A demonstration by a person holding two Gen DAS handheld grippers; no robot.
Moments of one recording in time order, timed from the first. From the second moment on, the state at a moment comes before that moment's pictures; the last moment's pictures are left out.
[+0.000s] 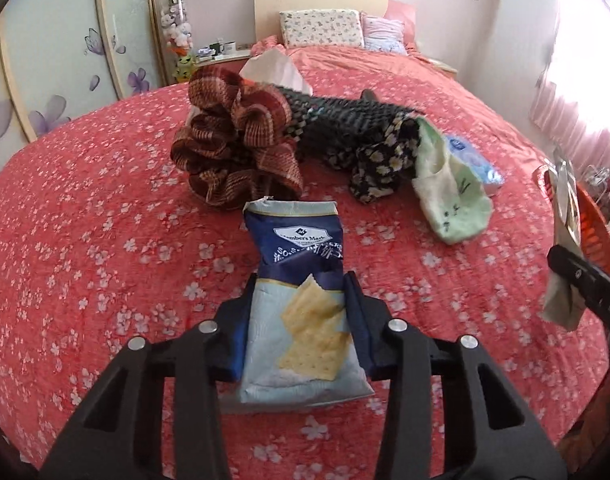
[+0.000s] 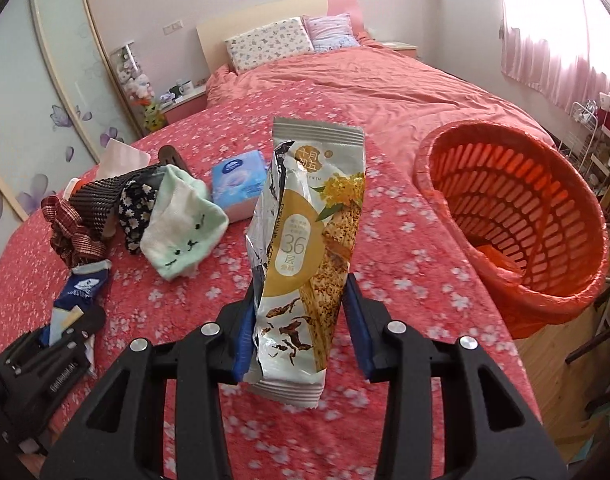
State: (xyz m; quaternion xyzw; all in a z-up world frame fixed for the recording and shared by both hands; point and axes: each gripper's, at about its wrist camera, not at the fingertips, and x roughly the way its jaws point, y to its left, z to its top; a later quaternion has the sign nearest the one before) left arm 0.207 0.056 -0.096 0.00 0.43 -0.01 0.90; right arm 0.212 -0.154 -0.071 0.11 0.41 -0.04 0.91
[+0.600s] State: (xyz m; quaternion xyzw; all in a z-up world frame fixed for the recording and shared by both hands) left arm 0.195 -0.016 -0.038 0.00 0.38 -0.11 0.92; right arm 0.184 -0.229 -0.053 0.12 0.36 -0.07 0.92
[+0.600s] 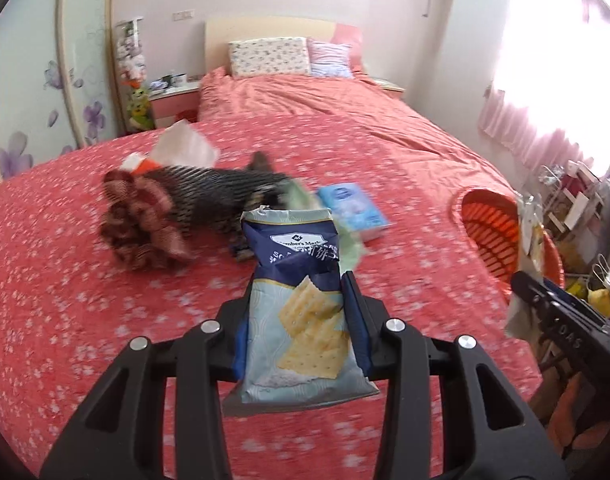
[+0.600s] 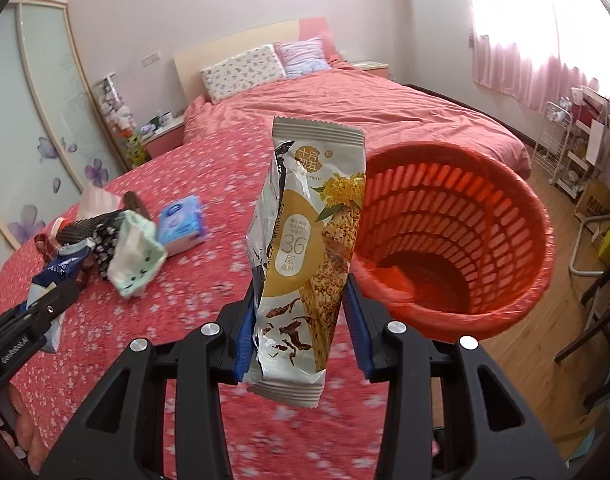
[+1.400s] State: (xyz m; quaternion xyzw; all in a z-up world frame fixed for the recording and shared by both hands) left arm 0.236 -0.214 -0.023 0.02 0.37 -0.29 0.88; right arm 0.187 -0.340 -0.056 0.16 0.33 -0.15 0.92
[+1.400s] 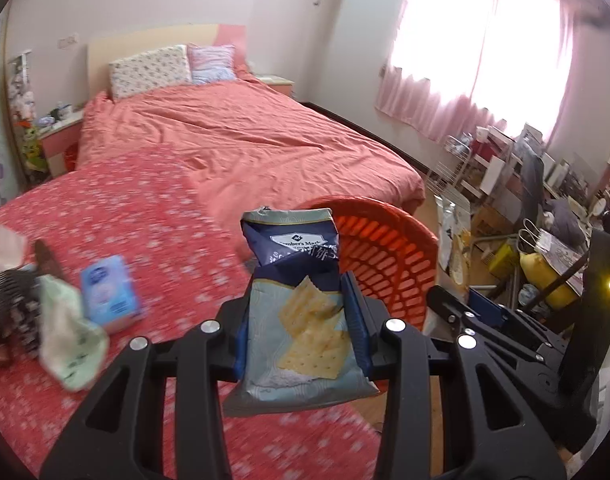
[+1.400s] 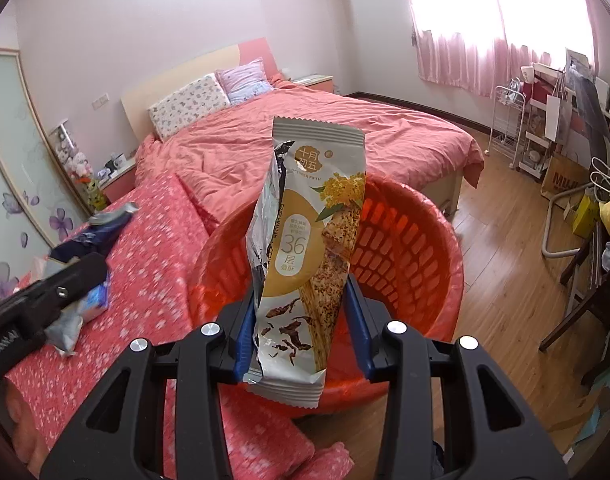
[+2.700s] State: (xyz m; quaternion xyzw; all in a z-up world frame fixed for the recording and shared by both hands) left arm 0.263 0.056 -0.043 0.01 0.38 0.04 0.92; right arm 0.219 -0.210 -0.053 0.08 0.37 -0.04 0.93
